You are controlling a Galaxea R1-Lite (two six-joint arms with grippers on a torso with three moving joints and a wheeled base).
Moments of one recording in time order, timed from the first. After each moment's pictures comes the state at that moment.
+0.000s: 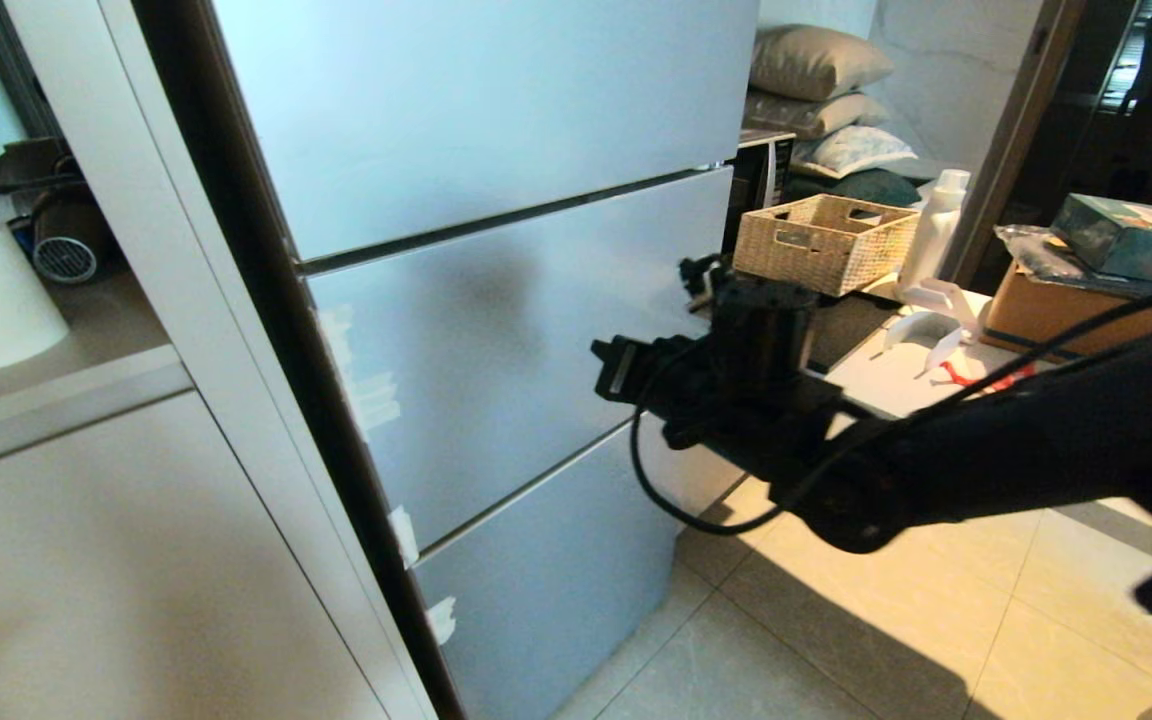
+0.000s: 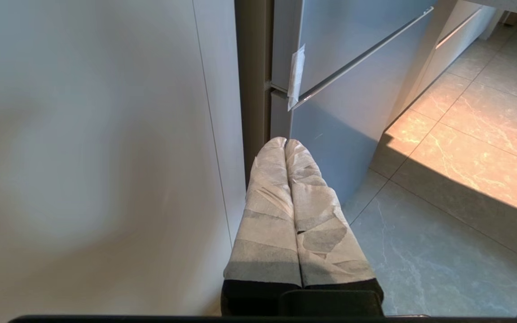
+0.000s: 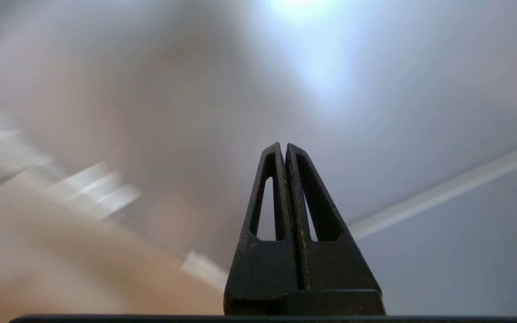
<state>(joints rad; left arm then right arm) 0.01 0.00 -0.04 0.10 0.00 0.00 0.66 2.06 -1.27 -0.80 -0.05 0.46</state>
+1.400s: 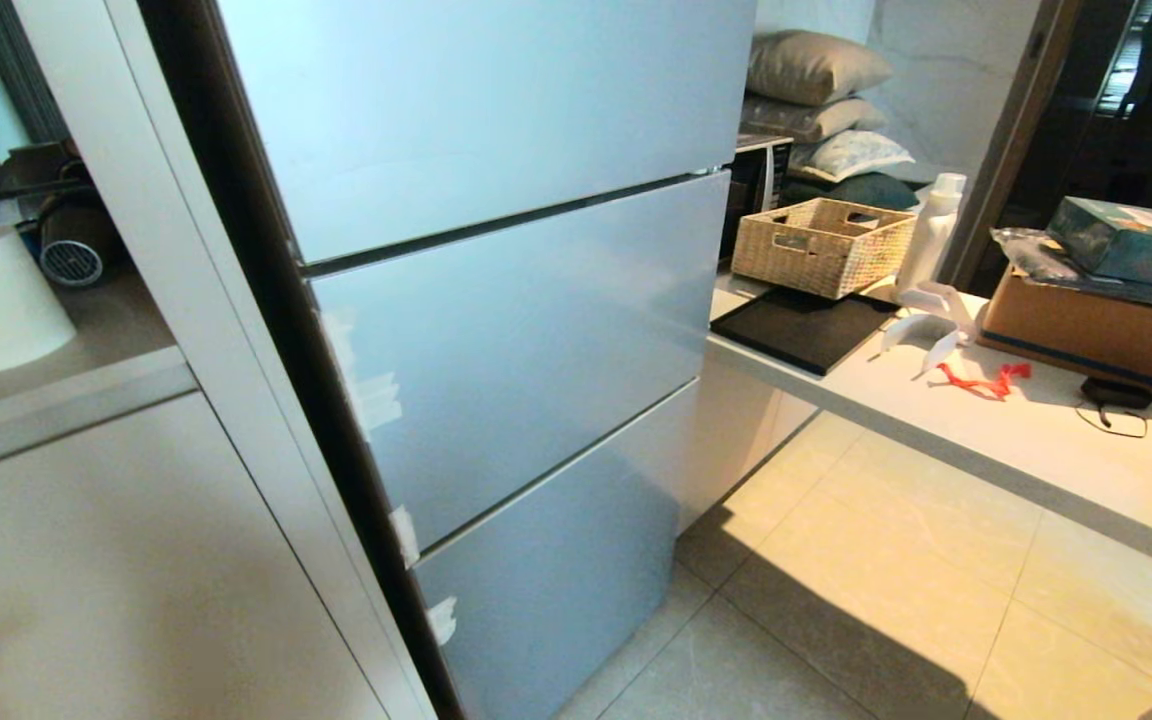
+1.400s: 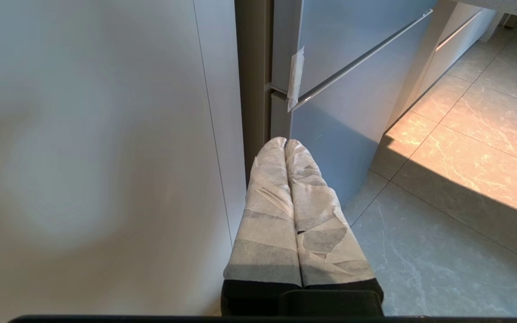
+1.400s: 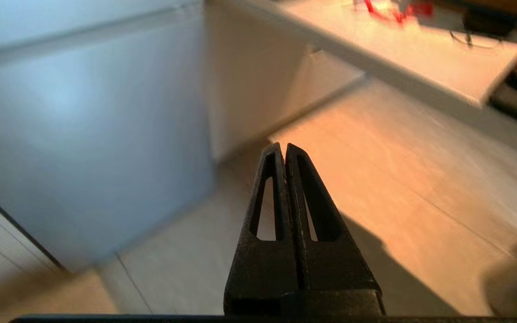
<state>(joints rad) 0.01 0.00 -0.04 0.10 0.00 0.00 0.01 0.05 -0.01 0.00 -0.01 -0.06</state>
